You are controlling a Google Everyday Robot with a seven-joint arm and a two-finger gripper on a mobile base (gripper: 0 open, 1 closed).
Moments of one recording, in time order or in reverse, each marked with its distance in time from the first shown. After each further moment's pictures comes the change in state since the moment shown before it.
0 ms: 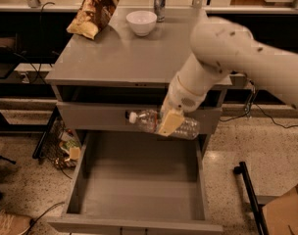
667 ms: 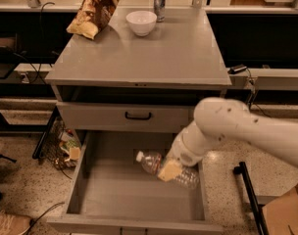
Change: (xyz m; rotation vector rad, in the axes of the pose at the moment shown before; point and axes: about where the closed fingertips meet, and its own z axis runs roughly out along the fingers) arm 0.073 0.063 0.122 -0.005 -0.028 0.308
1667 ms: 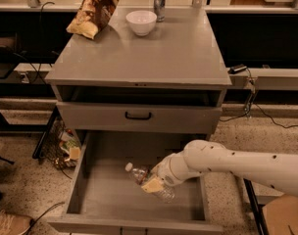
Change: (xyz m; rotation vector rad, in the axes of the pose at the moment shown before) arm 0.005 -0.007 0.129 0.017 -0.214 0.092
